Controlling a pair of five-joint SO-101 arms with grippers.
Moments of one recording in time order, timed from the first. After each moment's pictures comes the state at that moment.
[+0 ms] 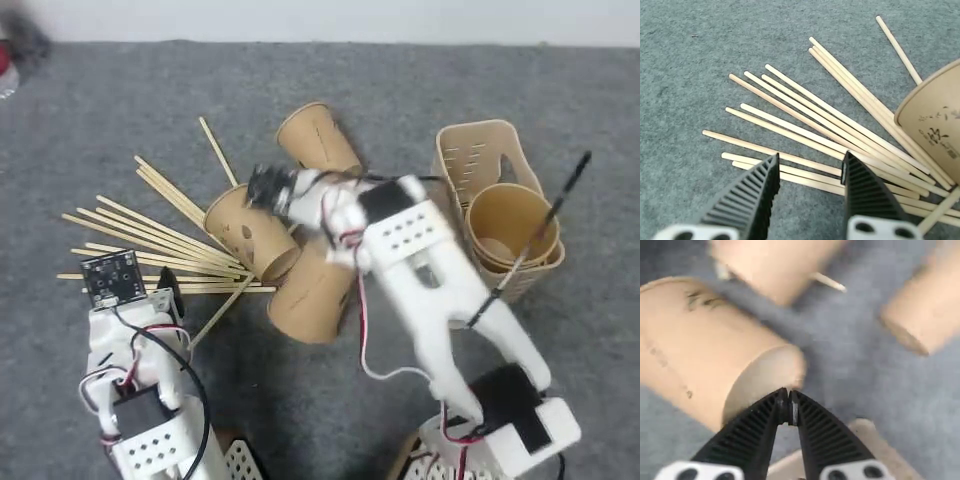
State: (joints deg) left arm -29.6 -103.3 97.1 56.3 -2.7; right arm -30.6 -5.6 11.4 70.1 49.1
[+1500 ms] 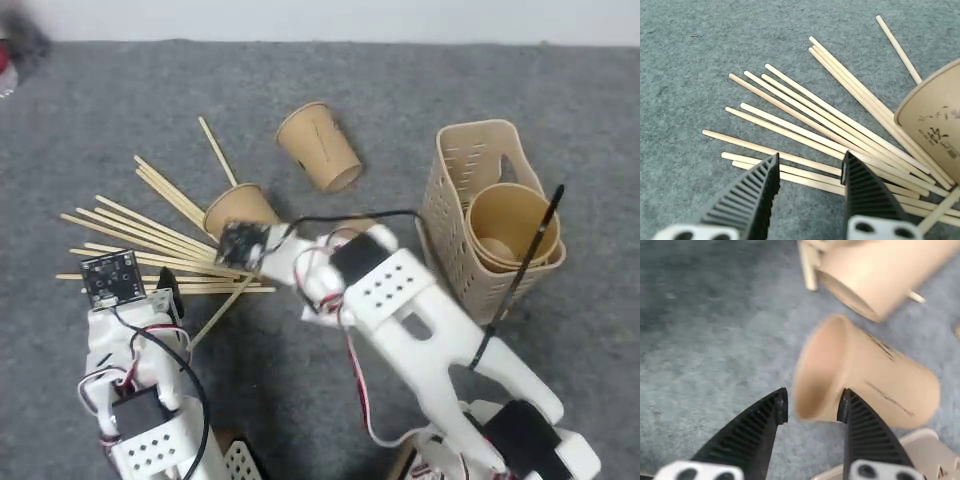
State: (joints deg) left arm -29.6 -103.3 97.1 56.3 -2.7; right arm -42.3 -15.9 26.7 72.4 37.7
